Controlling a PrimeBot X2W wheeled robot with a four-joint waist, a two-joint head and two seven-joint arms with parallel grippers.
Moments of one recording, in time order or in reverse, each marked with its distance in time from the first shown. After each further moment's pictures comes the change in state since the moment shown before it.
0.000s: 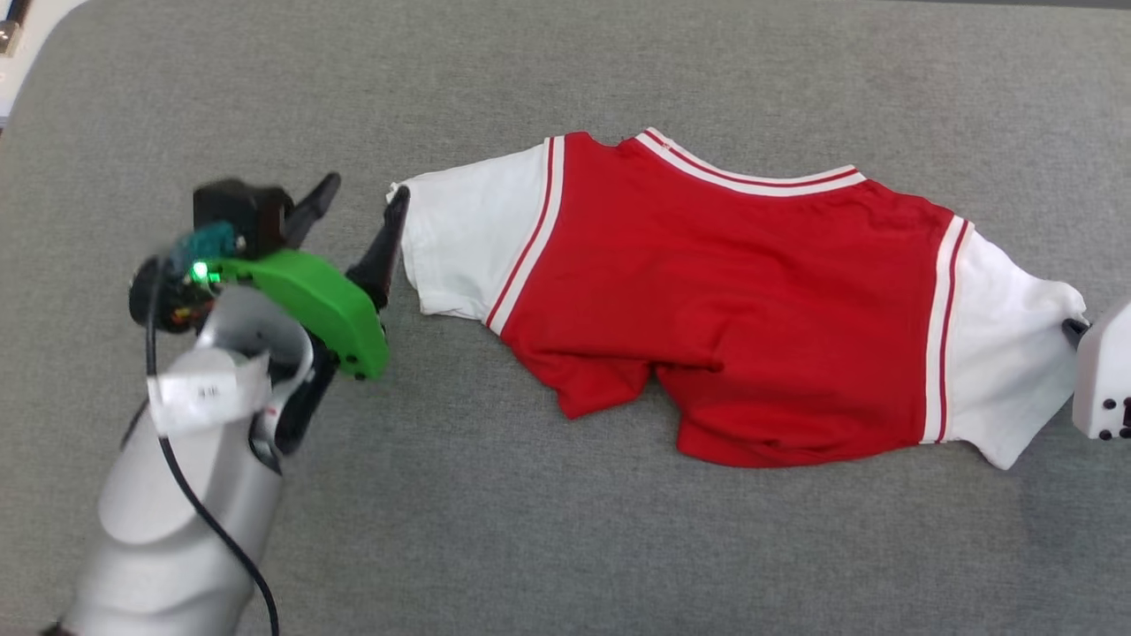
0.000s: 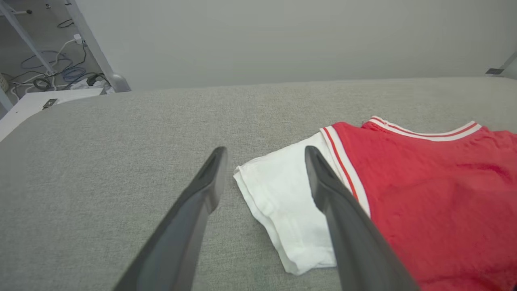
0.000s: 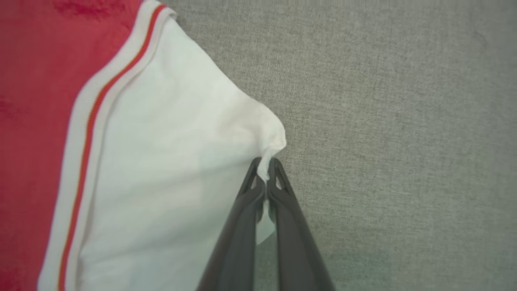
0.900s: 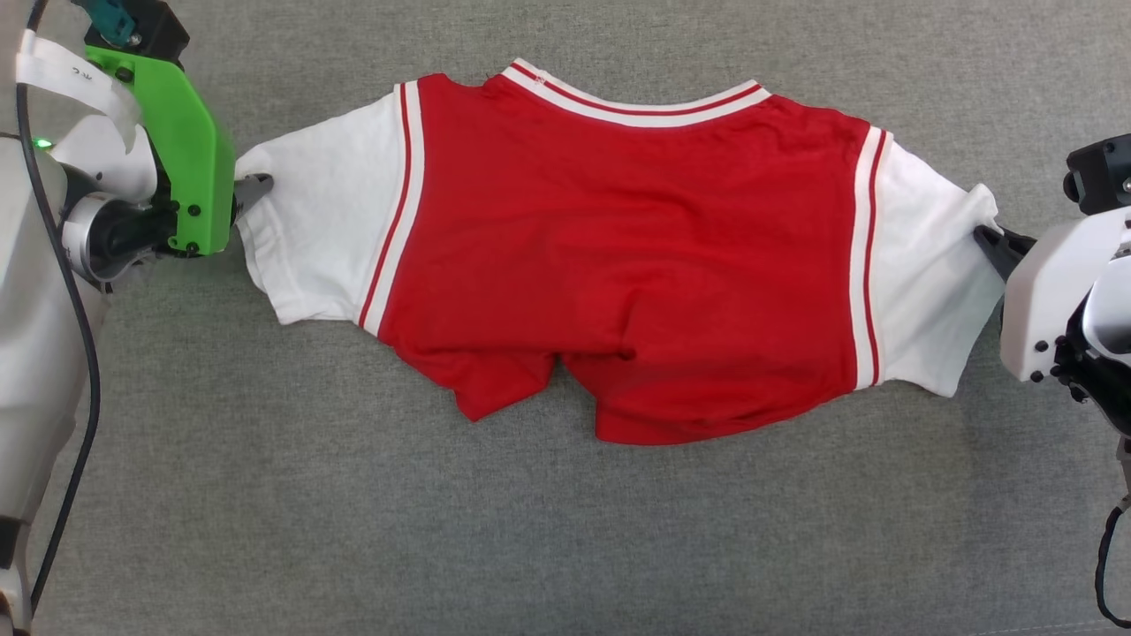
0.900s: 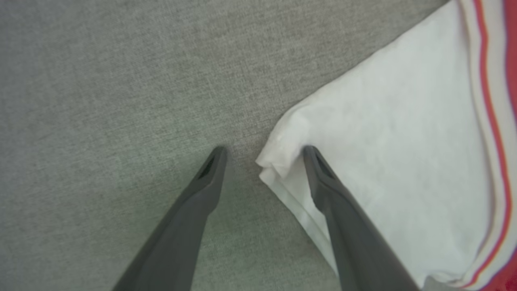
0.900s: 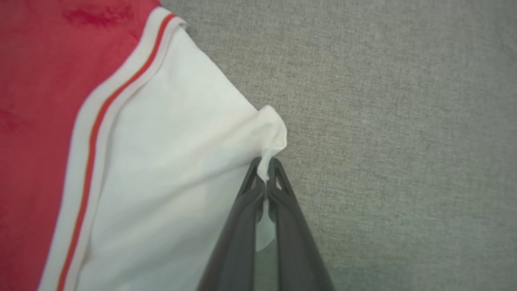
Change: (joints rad) left arm -0.482 0.291 -0.297 0.314 -0.329 -0.004 0.743; right arm -0.107 0.052 0.126 -0.135 0.036 0.000 -0.020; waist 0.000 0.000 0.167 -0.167
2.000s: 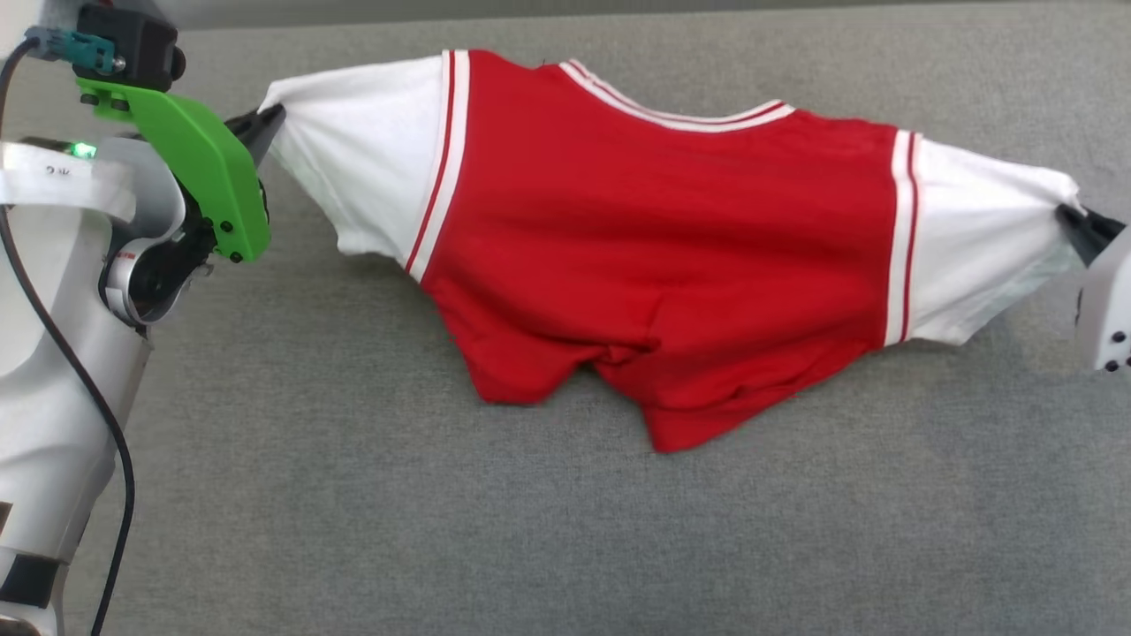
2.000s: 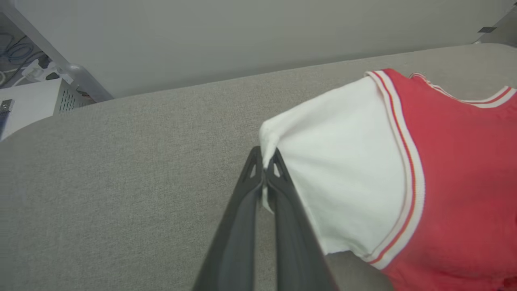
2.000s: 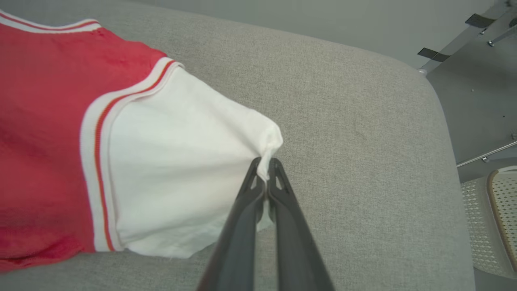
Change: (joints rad) left arm 0.088 -0.033 0.026 -0.041 -0.055 0.000 -0.461; right arm 0.001 -0.102 -0.029 0.042 0.019 0.000 -0.104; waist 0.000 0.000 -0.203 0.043
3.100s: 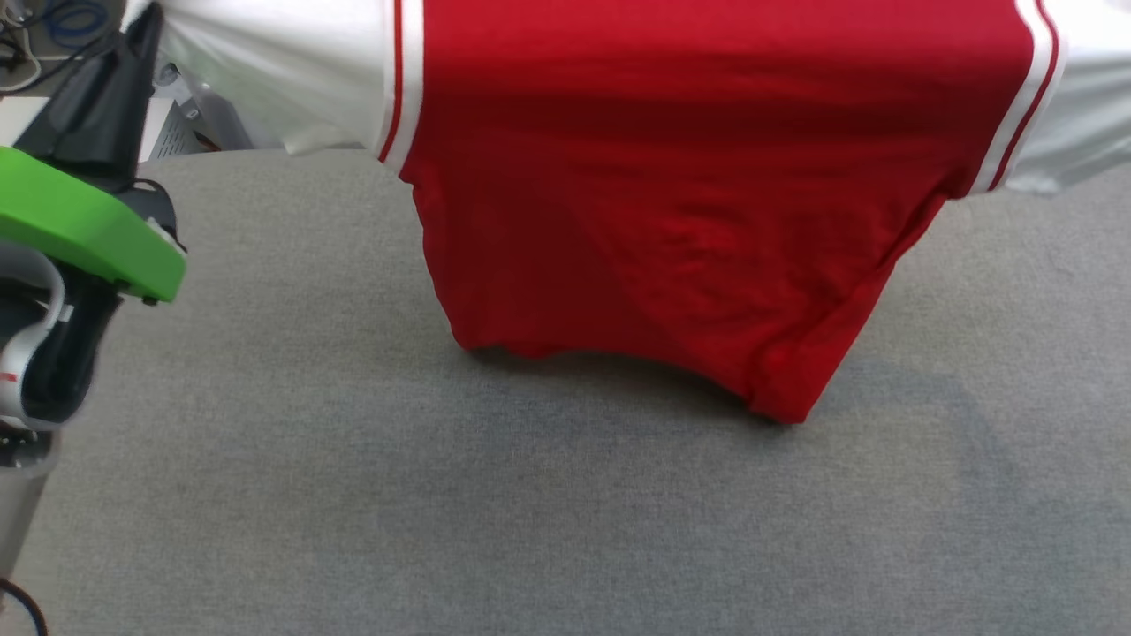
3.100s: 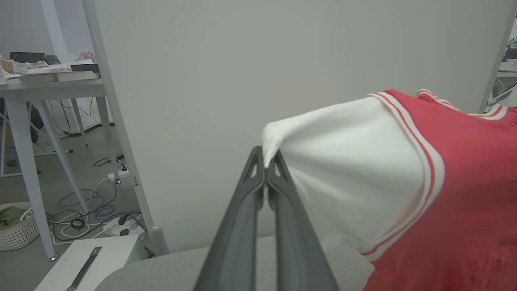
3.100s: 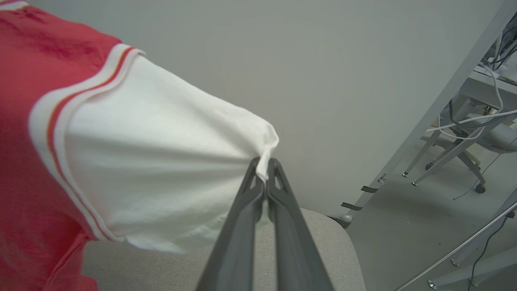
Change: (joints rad) left arm 0.324 0.181 0.238 -0.722 -0.007 0.275 -0.201; right arm -0.079 -0.148 -0.059 -0.132 0.099 0.000 -0.126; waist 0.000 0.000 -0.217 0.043
